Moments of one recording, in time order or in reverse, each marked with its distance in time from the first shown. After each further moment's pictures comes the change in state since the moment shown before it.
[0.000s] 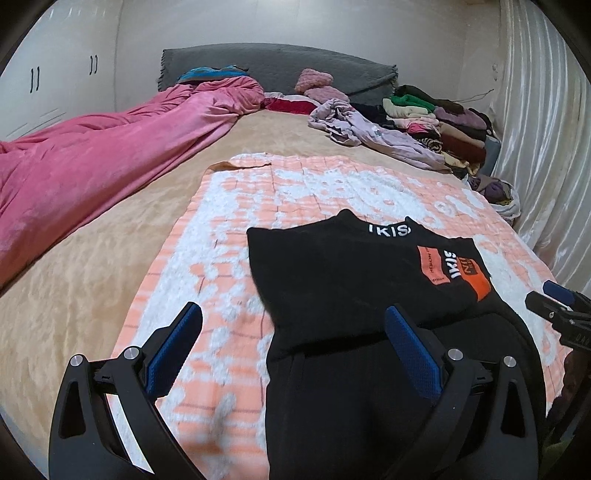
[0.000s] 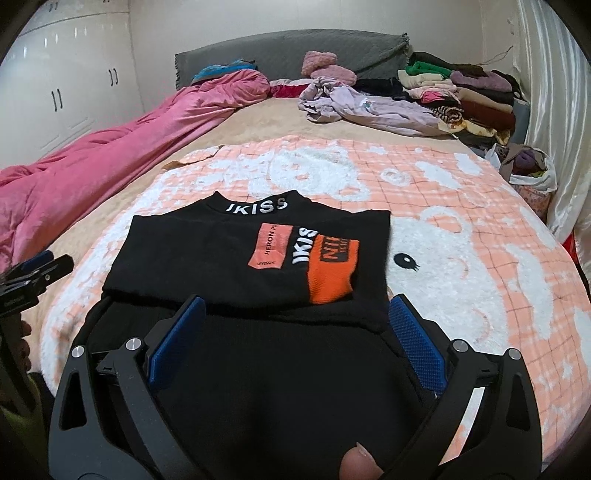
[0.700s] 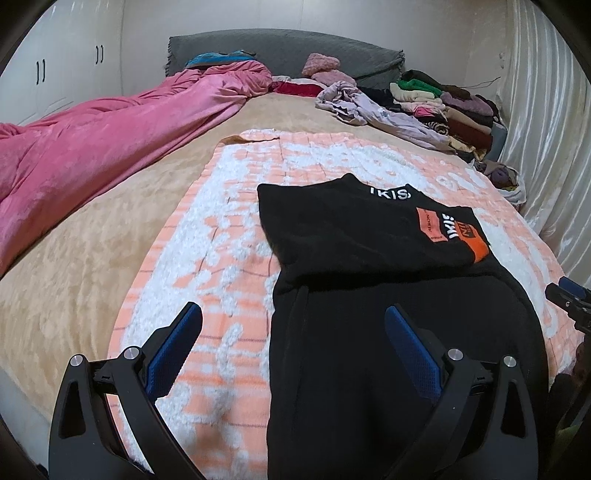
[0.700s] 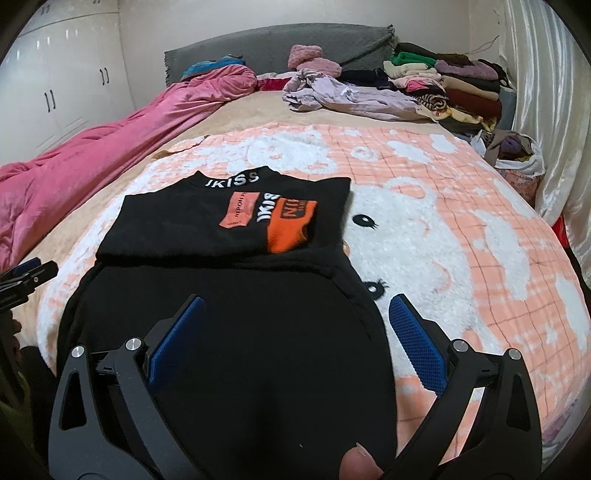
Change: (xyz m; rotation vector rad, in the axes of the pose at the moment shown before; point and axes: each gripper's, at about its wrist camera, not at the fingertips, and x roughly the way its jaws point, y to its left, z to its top) left arm -0.026 -0.001 -0.041 -0.004 0.064 0.038; right arm -0.032 -0.038 -0.042 0.021 0.030 -0.026
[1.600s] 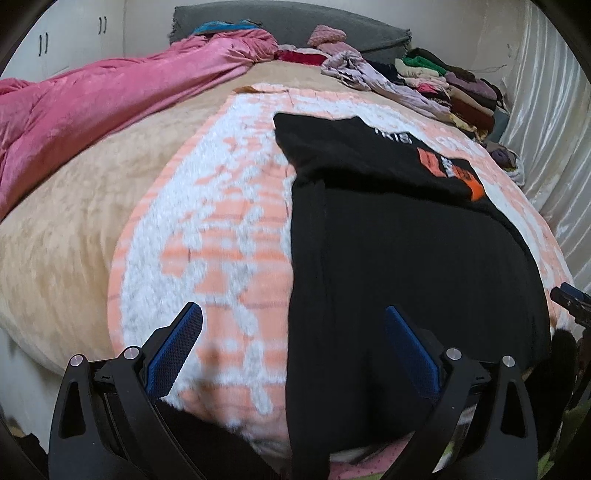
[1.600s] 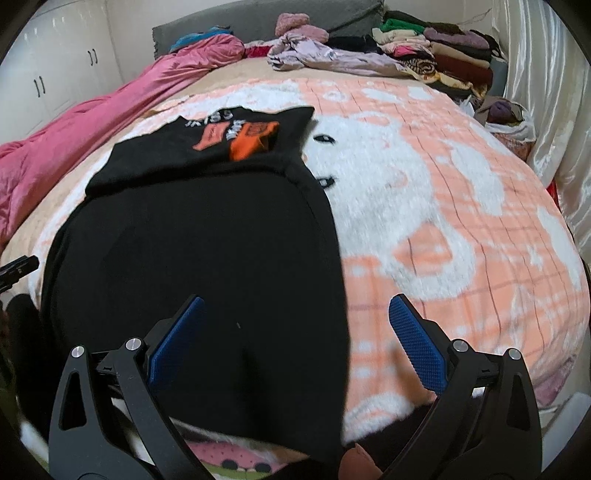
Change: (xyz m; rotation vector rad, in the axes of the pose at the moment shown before) left arm -0.018 0.019 -0.079 -0.031 0.124 -0.026; right arm -0.019 -0.044 -0.079 0.026 0.139 -0.018
